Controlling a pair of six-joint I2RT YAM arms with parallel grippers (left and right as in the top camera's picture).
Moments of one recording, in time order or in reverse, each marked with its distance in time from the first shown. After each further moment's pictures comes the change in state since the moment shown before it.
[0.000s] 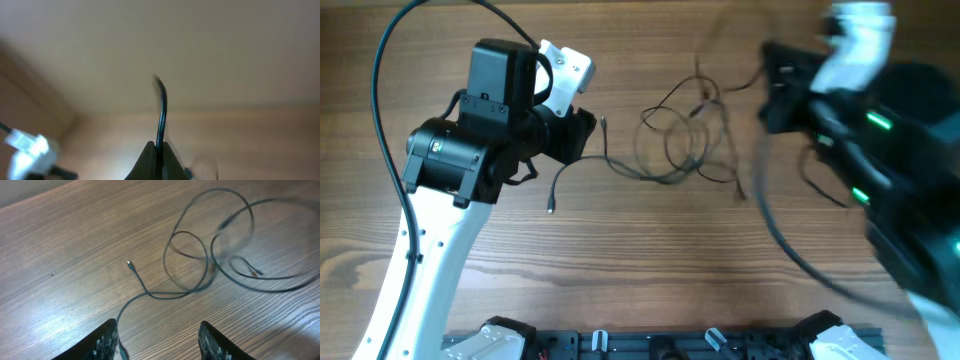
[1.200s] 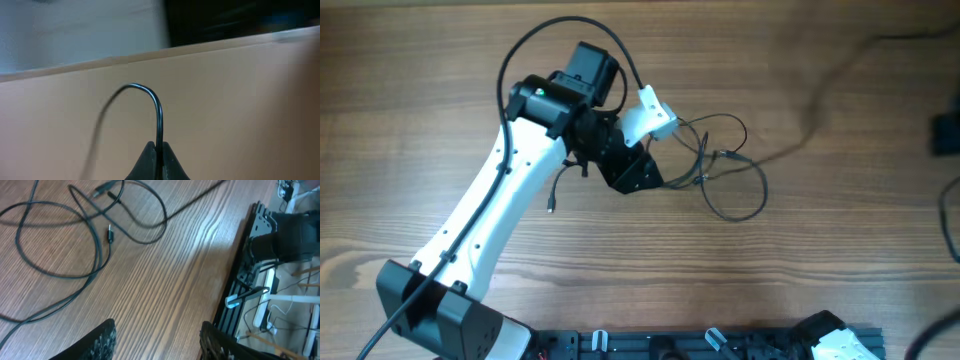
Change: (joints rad) left arm -0.141 0.292 0.000 -0.150 0.450 0.369; right arm 0.000 -0.097 0.253 0.180 0.348 -0.355
